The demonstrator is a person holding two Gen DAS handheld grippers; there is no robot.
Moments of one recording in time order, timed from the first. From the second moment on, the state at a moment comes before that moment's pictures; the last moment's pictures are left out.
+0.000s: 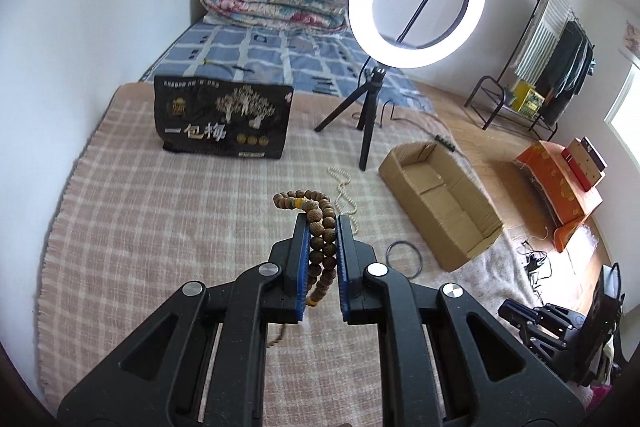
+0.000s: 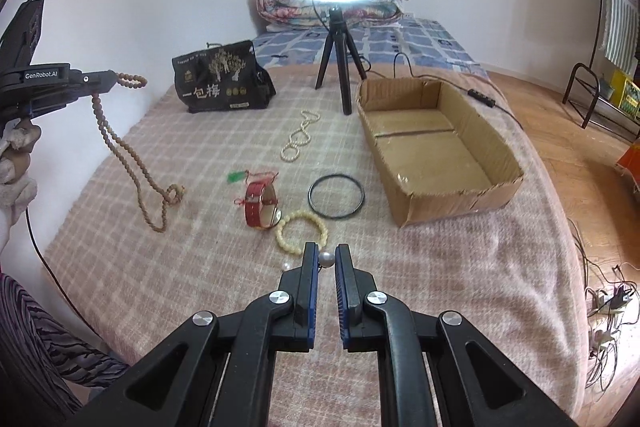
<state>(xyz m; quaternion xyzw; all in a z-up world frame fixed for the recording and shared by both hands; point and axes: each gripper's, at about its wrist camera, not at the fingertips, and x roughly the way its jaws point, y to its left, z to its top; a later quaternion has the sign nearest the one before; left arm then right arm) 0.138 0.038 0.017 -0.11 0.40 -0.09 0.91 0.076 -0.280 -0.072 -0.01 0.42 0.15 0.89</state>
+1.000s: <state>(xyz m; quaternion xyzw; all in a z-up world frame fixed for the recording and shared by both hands) 0.249 -0.109 0.127 -0.03 0.33 -0.17 0.93 0.145 -0.346 -0.043 0.00 0.40 0.11 0.91</state>
